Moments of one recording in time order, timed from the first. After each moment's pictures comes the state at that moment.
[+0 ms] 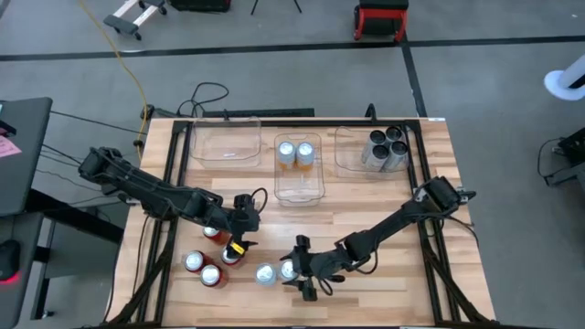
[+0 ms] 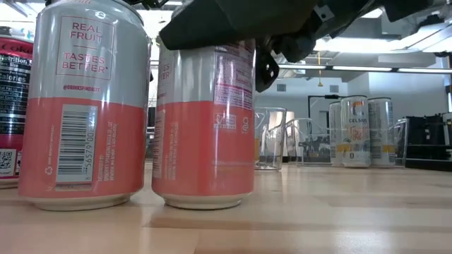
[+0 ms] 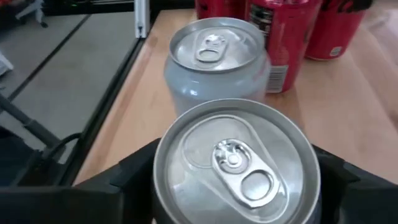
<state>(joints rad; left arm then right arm) -0.35 1.34 0.97 -0.53 -0.19 -0.23 0.49 1.97 1.16 0.32 0.29 0.28</state>
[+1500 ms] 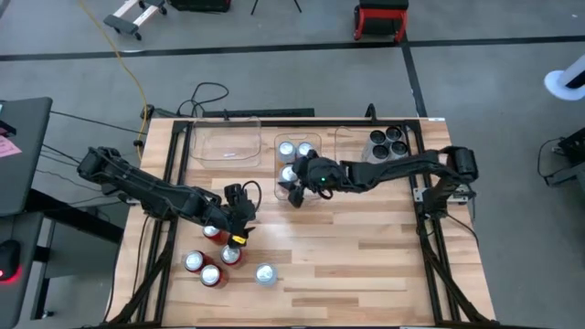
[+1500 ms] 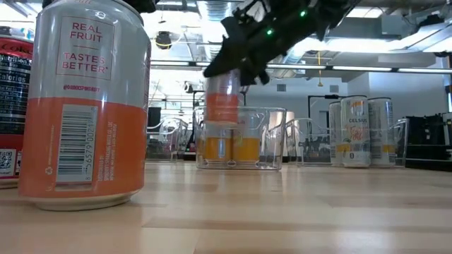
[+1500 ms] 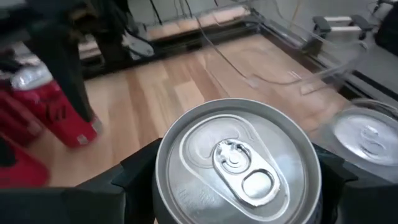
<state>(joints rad) -0.35 1.33 0.97 -0.66 -0.43 -0.32 -0.05 1.71 1.09 0.18 0.26 0.21</state>
